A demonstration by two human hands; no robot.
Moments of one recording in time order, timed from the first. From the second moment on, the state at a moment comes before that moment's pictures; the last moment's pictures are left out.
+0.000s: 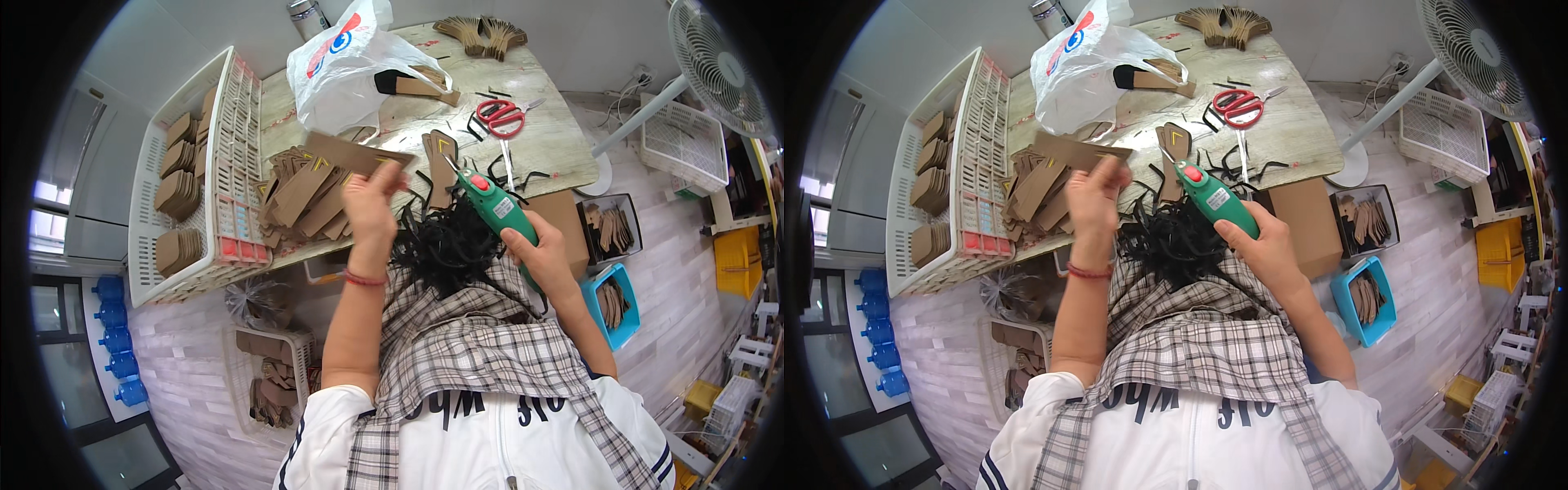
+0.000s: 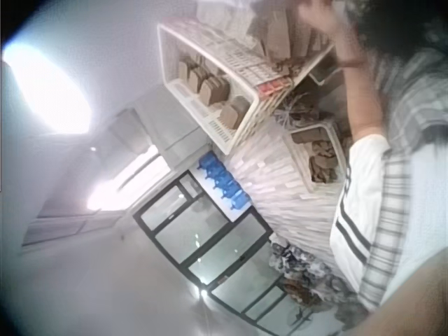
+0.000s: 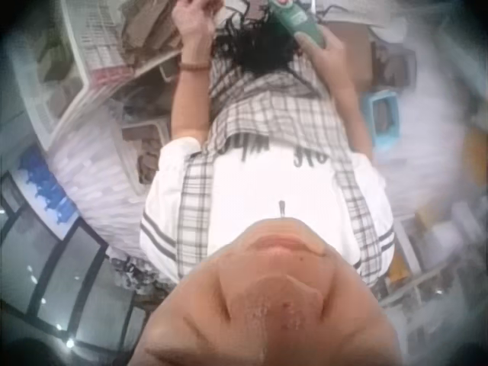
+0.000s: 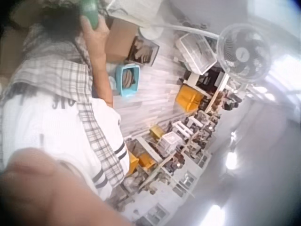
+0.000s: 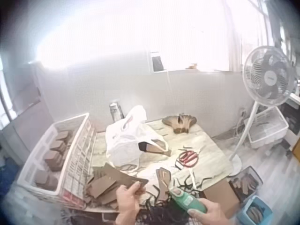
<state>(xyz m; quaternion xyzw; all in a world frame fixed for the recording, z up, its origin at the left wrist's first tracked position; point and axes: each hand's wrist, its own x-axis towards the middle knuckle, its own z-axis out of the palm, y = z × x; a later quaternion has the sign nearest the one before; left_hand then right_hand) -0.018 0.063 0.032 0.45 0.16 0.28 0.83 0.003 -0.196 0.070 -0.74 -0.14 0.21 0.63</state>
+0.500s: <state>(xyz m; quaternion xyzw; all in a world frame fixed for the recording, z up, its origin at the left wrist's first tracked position) 0.106 0.031 -0.041 0.86 0.32 0.22 0.32 0.006 -0.222 0.056 -0.76 -0.06 0.18 0.62</state>
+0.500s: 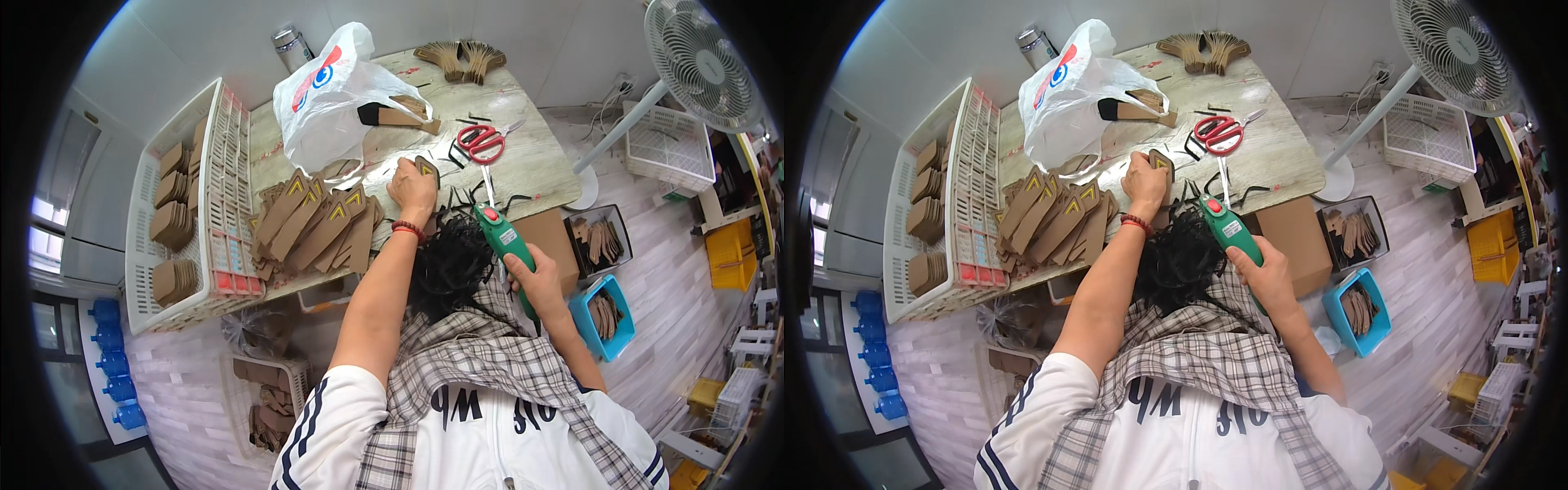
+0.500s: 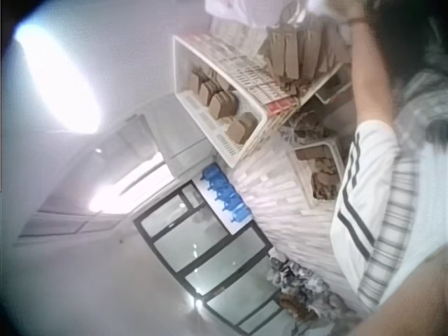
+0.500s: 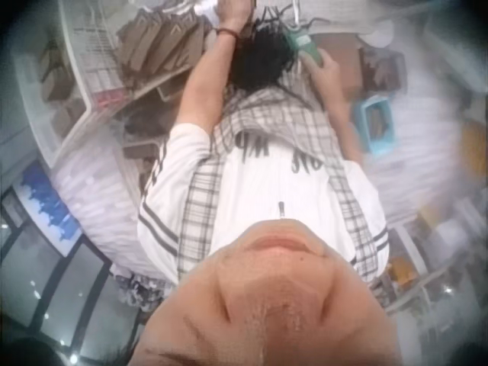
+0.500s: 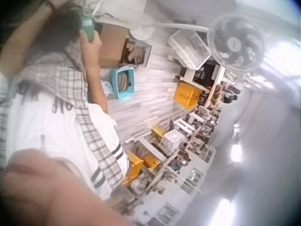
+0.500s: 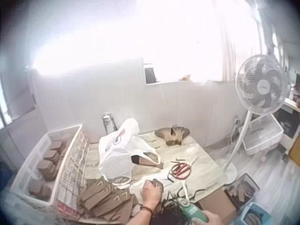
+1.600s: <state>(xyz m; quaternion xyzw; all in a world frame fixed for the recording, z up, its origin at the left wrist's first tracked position) 0.033 -0.002 0.023 0.39 0.18 0.23 0.87 0.010 -0.203 0.063 -0.75 -0.12 0.15 0.64</state>
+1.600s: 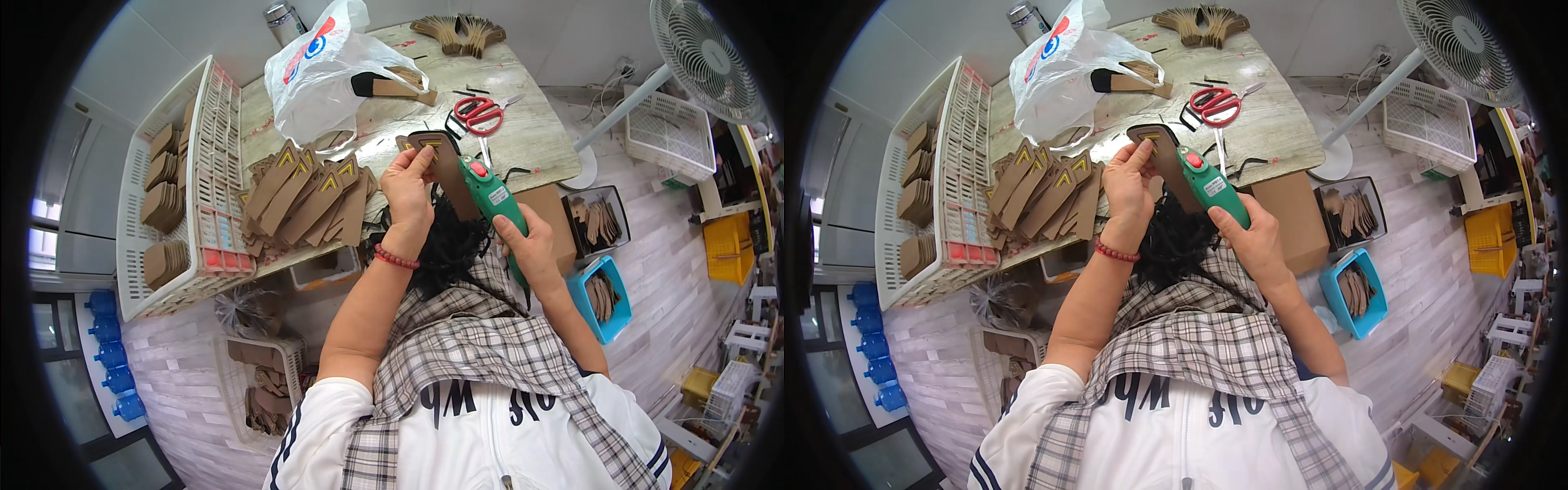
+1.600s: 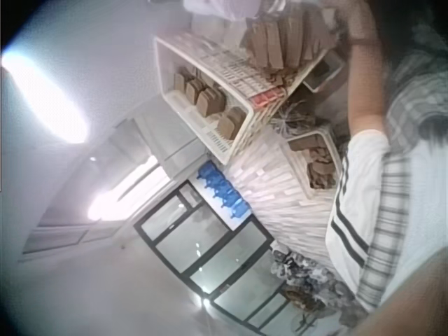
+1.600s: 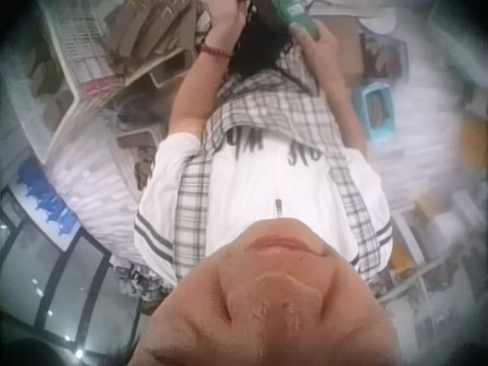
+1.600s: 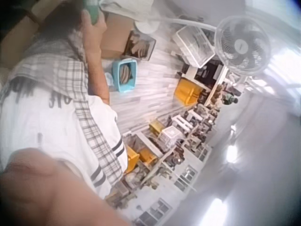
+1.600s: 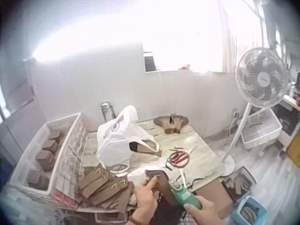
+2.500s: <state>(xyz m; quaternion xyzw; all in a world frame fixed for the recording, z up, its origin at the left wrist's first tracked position) 0.017 0.017 0.044 0.63 0.12 0.19 0.75 0.008 -0.212 0.065 -0.75 -0.14 0.17 0.62</state>
